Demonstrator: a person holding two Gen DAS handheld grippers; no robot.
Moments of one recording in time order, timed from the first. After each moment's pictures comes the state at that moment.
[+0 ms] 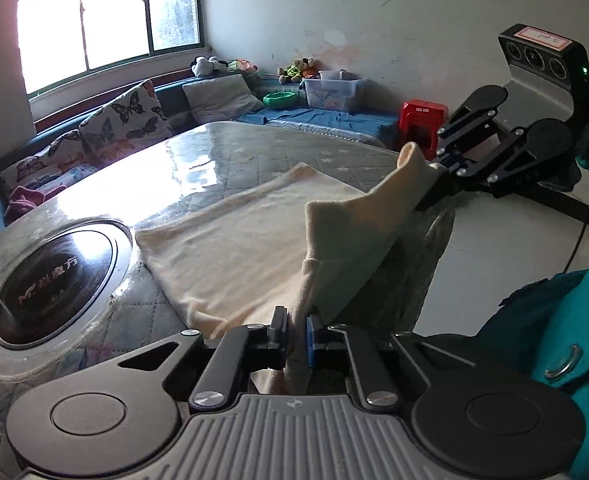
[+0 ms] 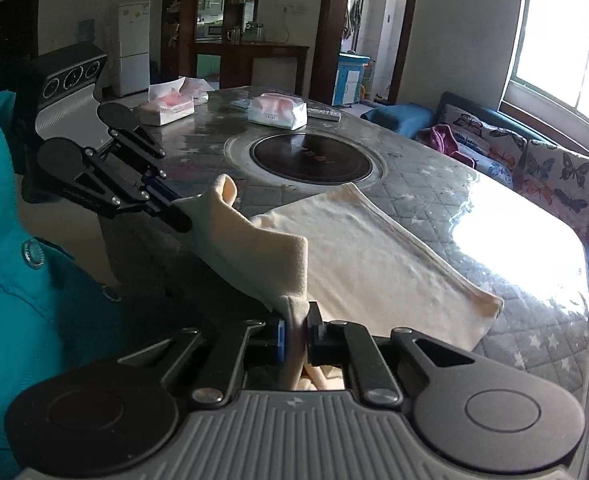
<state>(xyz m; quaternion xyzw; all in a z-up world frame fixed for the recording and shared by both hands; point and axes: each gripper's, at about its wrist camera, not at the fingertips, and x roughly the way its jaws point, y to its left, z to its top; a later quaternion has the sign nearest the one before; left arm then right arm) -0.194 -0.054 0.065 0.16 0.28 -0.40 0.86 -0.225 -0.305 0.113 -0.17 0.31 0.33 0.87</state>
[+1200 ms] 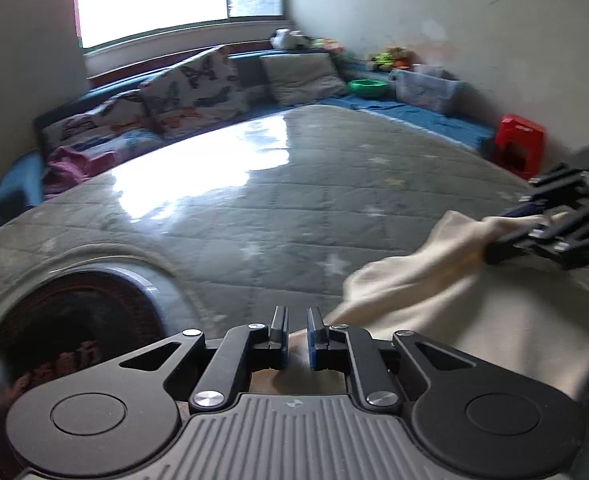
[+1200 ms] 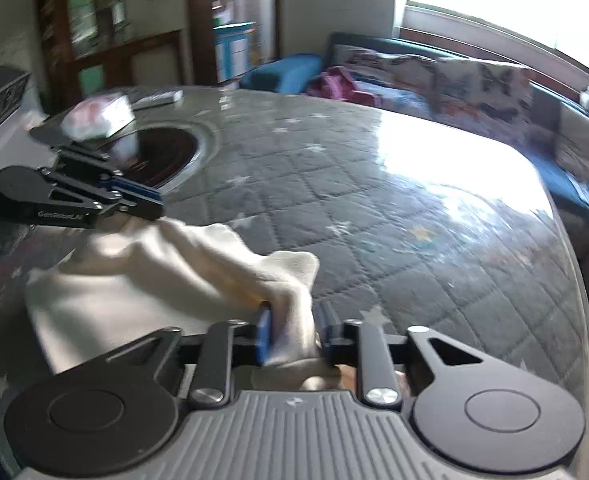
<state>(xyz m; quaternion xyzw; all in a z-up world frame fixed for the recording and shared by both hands) 0.034 -0.127 0.022 0.12 0.33 -0.28 0.90 -0.013 -0.353 0.047 -0.07 0.38 0.18 0.90</state>
